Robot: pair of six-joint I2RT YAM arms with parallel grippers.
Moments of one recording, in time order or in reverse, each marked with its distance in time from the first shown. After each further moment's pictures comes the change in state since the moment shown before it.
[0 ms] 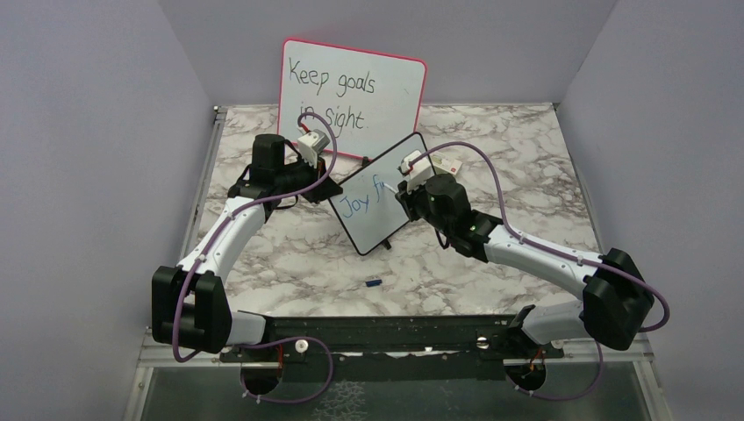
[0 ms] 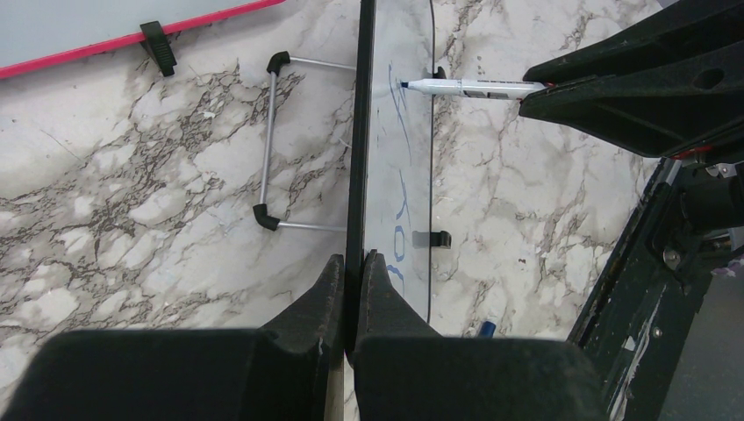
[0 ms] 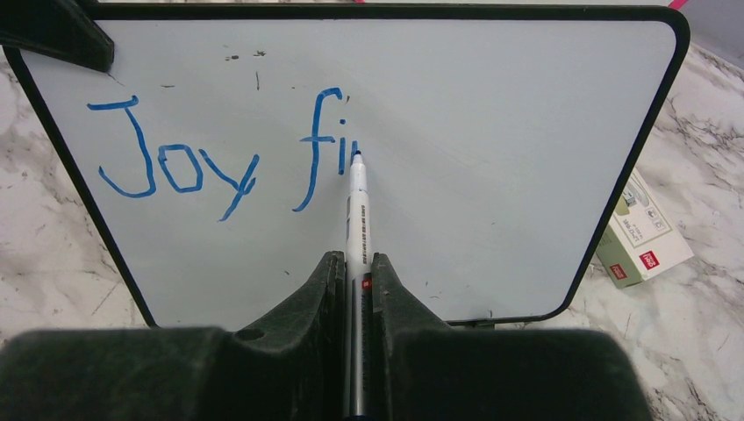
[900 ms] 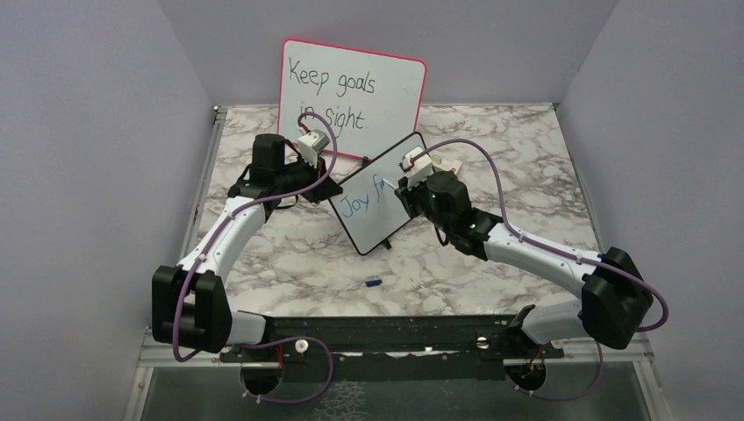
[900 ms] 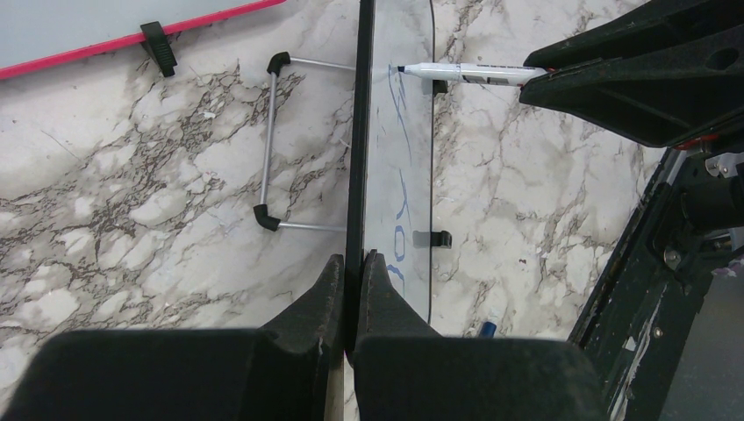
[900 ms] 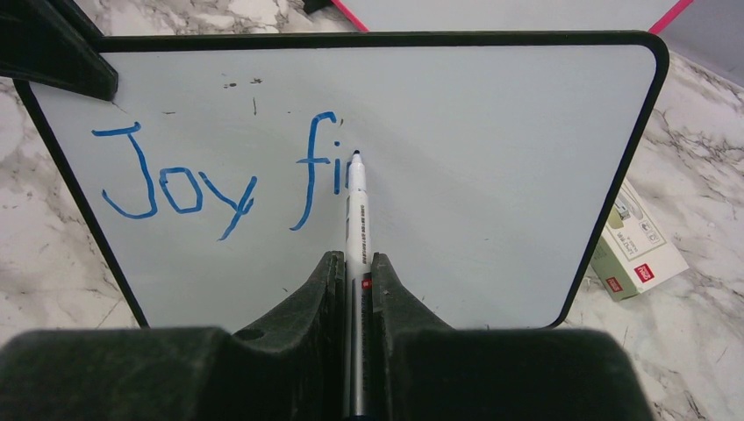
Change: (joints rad) left arm 0.000 0.002 0.001 0.001 0.000 0.001; right arm -0.013 0.009 0.011 0.029 0.001 0.001
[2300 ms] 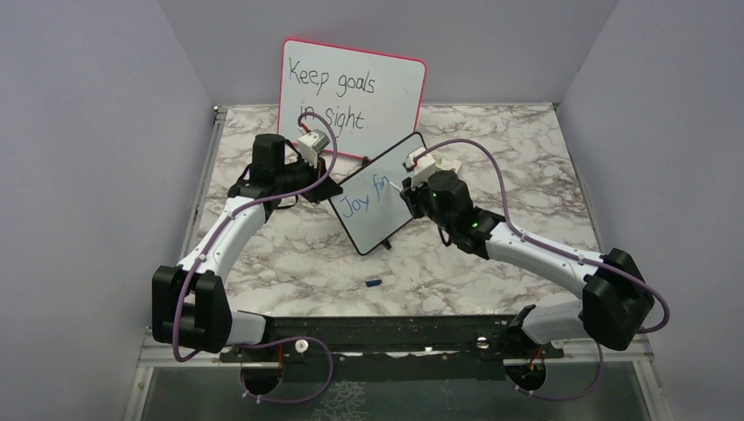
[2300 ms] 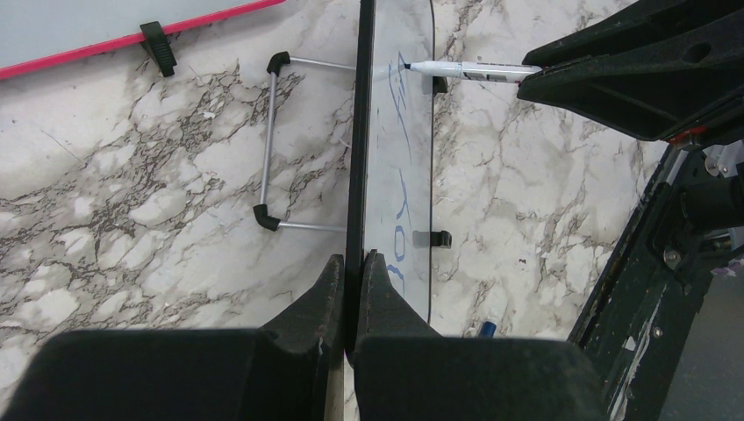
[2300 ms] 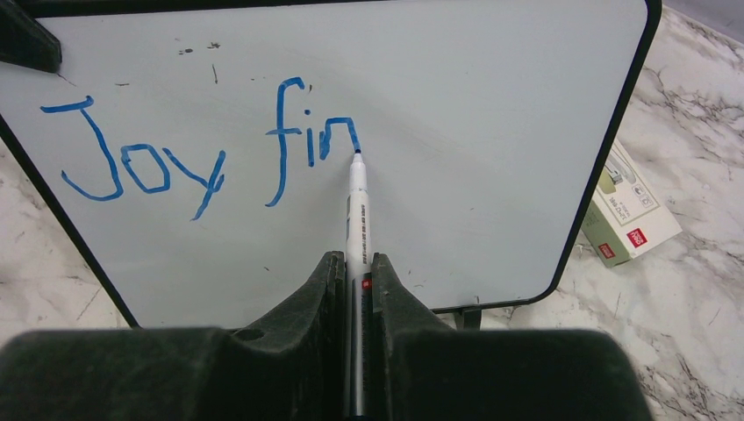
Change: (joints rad) left arm 0.000 0.000 0.000 -0.001 0.000 0.000; right arm -0.018 -0.008 0.000 -0.068 0.015 0.026
